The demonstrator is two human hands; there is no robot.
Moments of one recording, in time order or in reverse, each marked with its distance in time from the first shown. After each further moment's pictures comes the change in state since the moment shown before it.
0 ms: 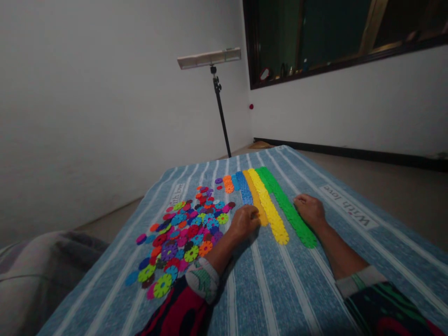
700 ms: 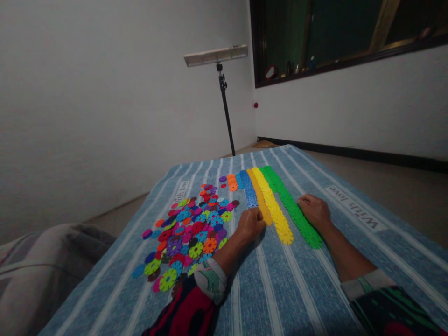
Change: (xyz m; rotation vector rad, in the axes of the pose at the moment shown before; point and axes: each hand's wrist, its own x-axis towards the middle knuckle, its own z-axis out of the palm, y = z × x) left_hand -0.007 0.011 0.009 -0.073 -0.018 -0.193; right_hand -0.002 0.000 -0.001 -0.069 -0.020 -0.025
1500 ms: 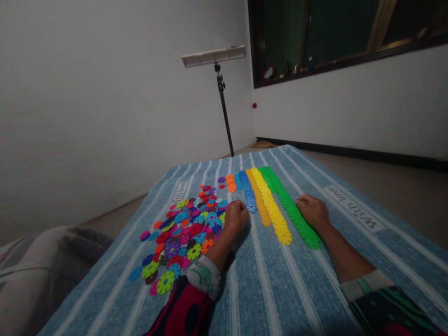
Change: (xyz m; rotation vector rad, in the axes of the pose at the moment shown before) left_hand 0.018 -0.027 -0.020 -0.082 0.269 -0.092; right_hand 0.000 -0.001 -0.001 0.011 -0.007 0.004
